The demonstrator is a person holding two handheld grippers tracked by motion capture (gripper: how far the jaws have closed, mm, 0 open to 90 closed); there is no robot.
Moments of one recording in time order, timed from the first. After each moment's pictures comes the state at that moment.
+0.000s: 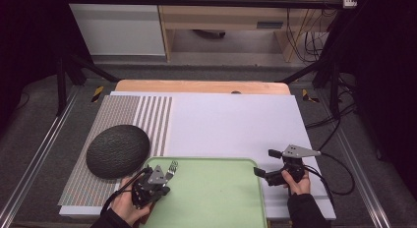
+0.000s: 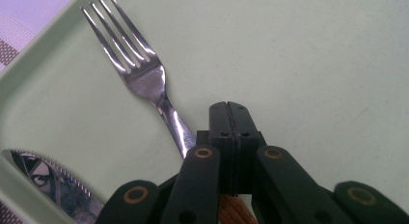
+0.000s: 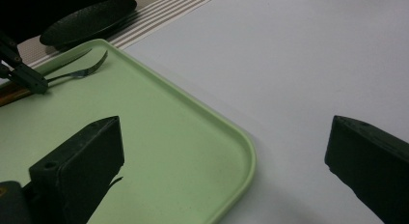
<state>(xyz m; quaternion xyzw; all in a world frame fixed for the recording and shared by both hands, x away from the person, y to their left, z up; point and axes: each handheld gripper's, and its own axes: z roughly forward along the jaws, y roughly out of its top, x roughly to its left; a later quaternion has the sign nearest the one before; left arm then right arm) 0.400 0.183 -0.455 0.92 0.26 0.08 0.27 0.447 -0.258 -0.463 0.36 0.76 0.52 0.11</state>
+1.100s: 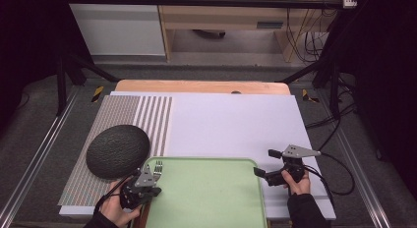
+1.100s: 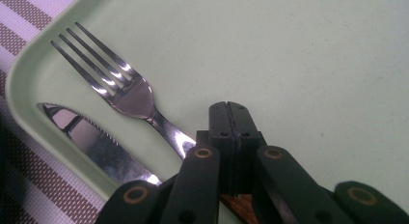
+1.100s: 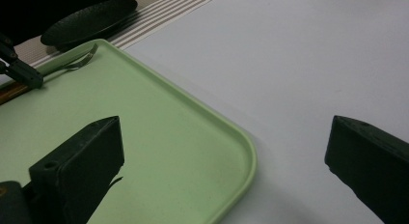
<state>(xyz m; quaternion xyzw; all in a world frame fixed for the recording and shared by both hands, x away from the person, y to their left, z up) 0.392 0.211 -0.457 0.91 0.28 0.10 0.28 0.447 -0.258 -0.463 0.36 0.76 0.53 0.11</state>
